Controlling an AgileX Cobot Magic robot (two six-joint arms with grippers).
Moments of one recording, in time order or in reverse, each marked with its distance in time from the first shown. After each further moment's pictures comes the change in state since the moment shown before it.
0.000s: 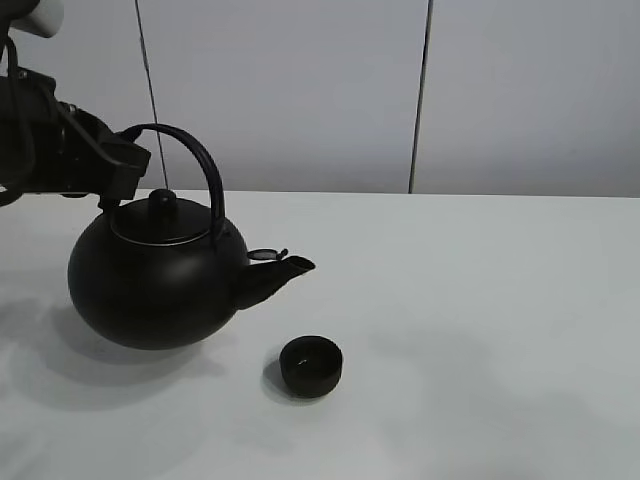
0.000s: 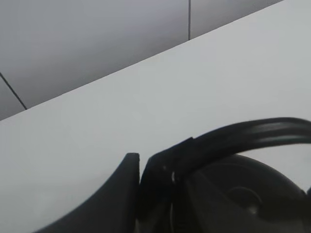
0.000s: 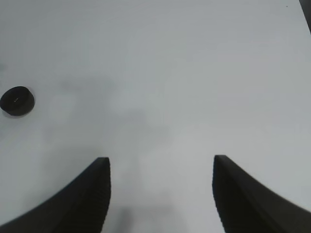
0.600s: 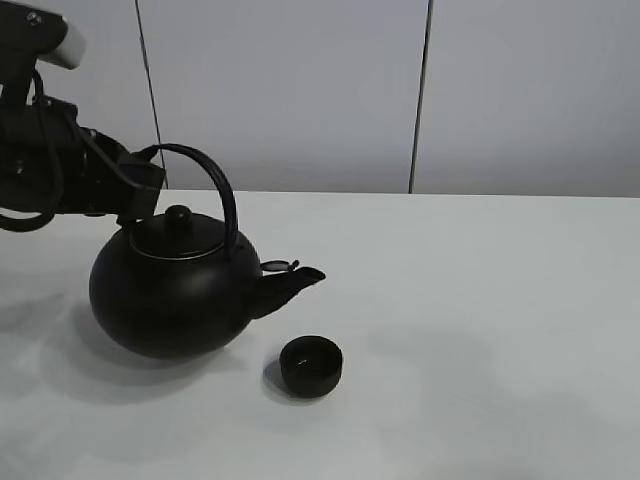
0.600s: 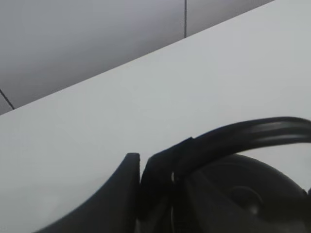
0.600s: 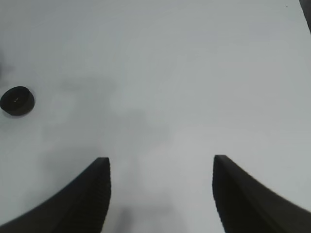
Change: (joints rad) left arm -0.001 0.096 -0.002 -0.031 -0.099 0.026; right arm 0.000 0.000 0.000 0.000 0.000 0.000
